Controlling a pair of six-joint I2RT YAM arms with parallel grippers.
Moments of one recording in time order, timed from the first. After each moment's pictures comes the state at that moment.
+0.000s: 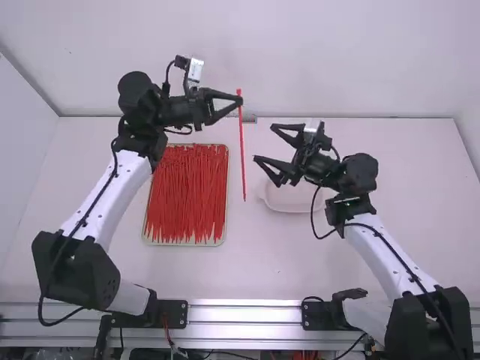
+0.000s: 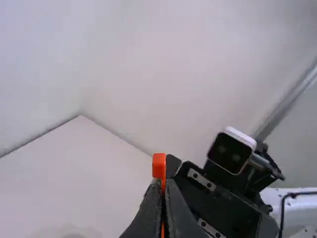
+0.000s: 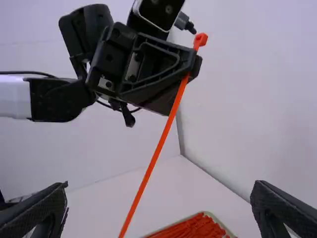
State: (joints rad) left arm -0.13 1.54 1.37 0.37 1.18 -0.71; right arm 0.23 1.25 0.73 0.82 -0.93 0.34
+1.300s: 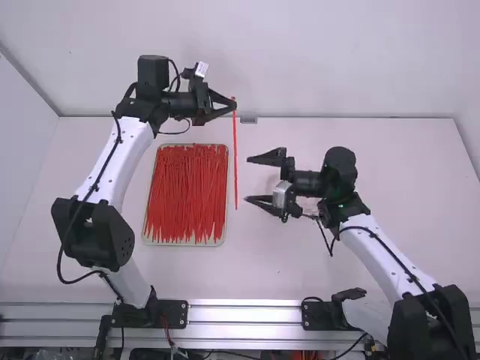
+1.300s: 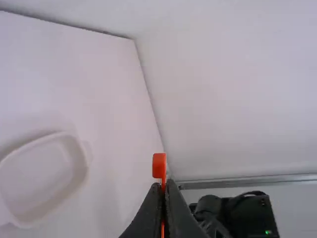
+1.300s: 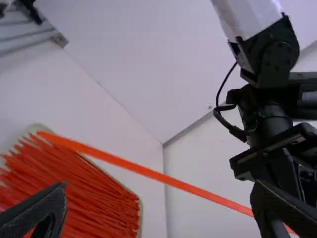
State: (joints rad) left arm -0.09 1.80 1.76 -0.50 1.14 -0.69; right arm 0.30 1.25 0.73 0.42 -1.21 -1.11
